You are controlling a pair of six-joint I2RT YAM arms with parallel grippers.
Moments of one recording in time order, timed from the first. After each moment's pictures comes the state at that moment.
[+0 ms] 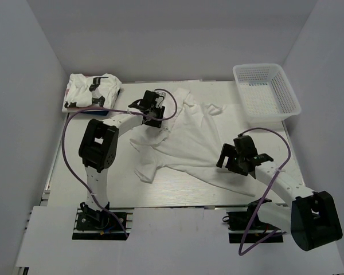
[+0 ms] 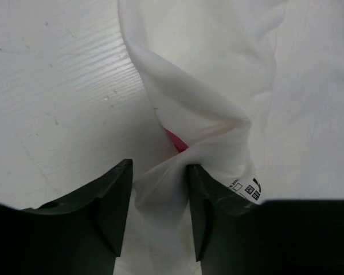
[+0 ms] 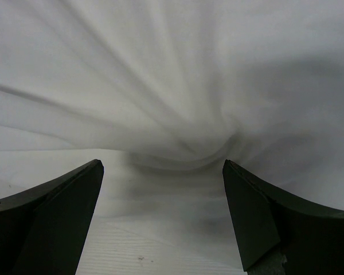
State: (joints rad) left arm -0.45 2.03 1.48 -0.35 -0.06 -0.12; right arm 0.35 1.10 0.51 -0.42 0.02 0.57
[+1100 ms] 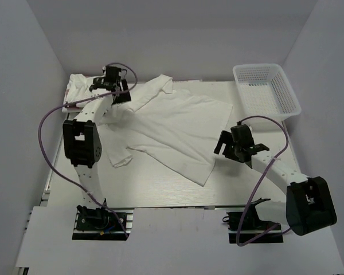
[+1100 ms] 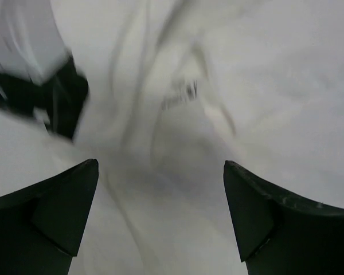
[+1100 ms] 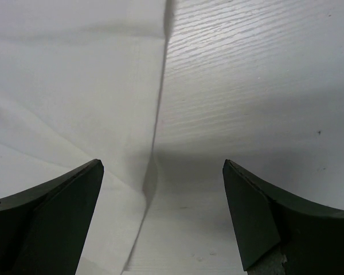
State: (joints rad) left arm -0.12 2.11 1.93 -0.64 -0.34 -0.27; right arm 0.35 1.25 0.65 -0.31 0.09 0.58
